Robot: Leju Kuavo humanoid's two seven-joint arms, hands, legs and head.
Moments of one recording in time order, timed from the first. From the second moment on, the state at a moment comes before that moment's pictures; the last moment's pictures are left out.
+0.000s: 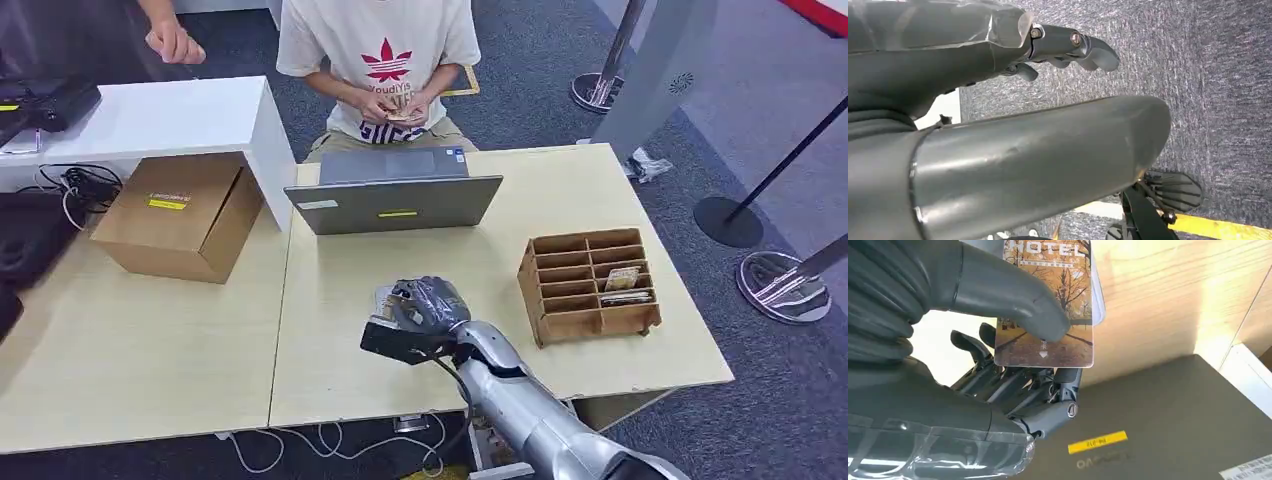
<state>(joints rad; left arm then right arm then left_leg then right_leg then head) -0.07 -0.13 0.95 -0.19 -0.92 0.17 -0.14 -0.57 0.12 0.59 -0.46 0.70 -0.23 -0.30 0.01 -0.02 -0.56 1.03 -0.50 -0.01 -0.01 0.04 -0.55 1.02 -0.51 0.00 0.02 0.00</state>
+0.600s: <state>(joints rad) -0.07 -0.13 0.95 -0.19 -0.92 0.17 -0.13 -0.63 0.12 0.54 -0.43 0.62 -0.18 -0.29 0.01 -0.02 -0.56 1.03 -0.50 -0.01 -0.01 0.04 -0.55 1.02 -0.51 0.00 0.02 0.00</state>
